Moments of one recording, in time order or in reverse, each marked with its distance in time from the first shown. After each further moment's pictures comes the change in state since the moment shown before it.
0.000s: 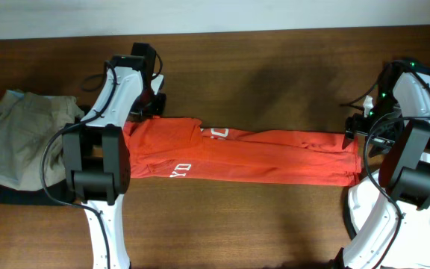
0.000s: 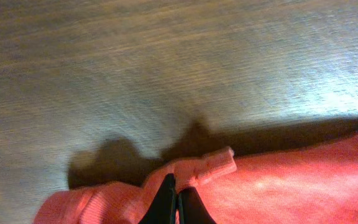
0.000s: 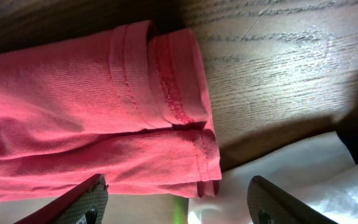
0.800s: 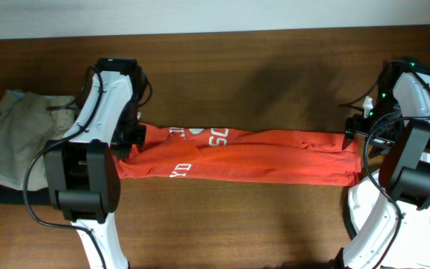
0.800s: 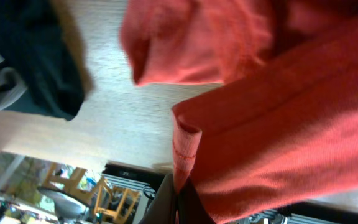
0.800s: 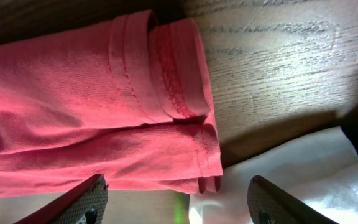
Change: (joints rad) left arm 0.028 -0.181 -0.138 -0.560 -0.175 -0.215; right arm 0.000 0.000 -0.002 -0.012 -0.003 0.000
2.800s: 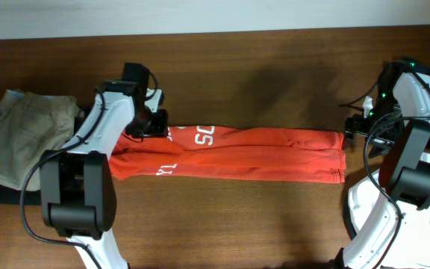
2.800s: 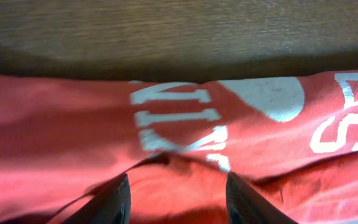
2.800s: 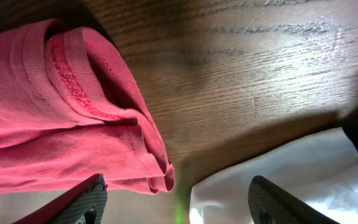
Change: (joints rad) left arm -0.024 -0.129 -0.290 0.745 0.369 0.092; right arm 0.000 0.000 -0.001 0.002 -0.003 0.000
